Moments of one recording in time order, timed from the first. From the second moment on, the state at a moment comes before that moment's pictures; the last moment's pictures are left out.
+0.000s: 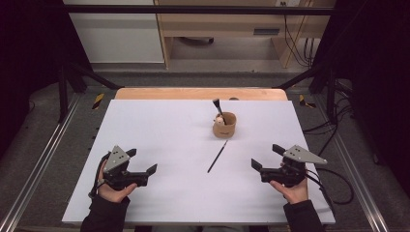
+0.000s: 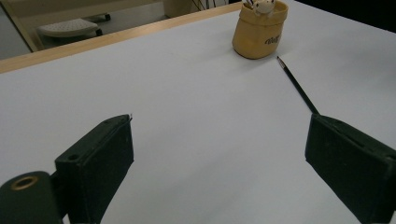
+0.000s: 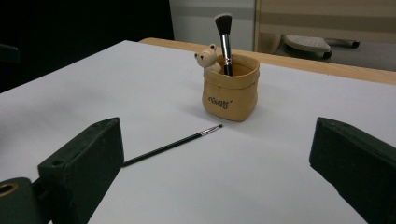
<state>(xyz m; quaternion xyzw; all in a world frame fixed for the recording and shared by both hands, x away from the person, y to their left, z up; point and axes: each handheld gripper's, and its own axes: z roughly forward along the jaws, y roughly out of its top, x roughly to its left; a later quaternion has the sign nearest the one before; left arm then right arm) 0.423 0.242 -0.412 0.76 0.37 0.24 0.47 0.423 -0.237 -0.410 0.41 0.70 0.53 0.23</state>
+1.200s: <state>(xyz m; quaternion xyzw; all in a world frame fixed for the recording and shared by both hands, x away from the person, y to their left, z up) 0.458 0.150 -0.402 0.83 0.33 0.17 0.41 0.423 -0.235 -0.406 0.41 0.70 0.53 0.23</state>
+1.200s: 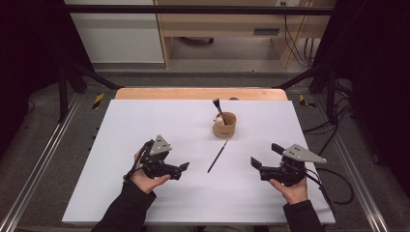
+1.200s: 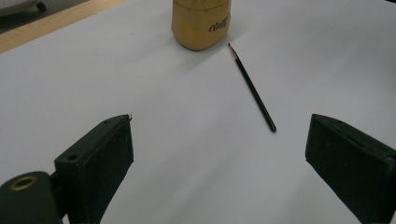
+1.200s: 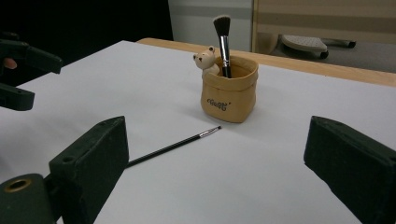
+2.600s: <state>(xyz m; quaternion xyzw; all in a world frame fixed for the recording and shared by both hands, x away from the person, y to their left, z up) 0.499 0.065 -0.422 0.88 0.31 0.13 0.34 0.424 -0.230 -0.409 0.41 0.71 0.53 0.23</state>
